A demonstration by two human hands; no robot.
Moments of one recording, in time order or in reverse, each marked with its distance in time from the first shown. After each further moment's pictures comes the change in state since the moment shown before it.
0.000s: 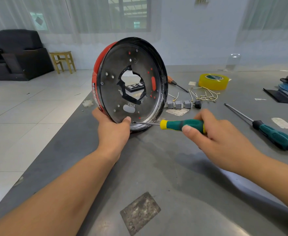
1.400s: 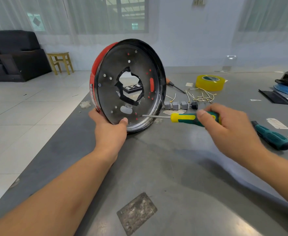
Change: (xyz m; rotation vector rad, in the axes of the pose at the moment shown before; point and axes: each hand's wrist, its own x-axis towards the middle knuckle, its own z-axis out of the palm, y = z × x) left_hand 0.000 -0.002 -0.001 0.002 -0.012 0.001; right_hand 0.013 0.017 -0.008 0.146 0.306 0.072
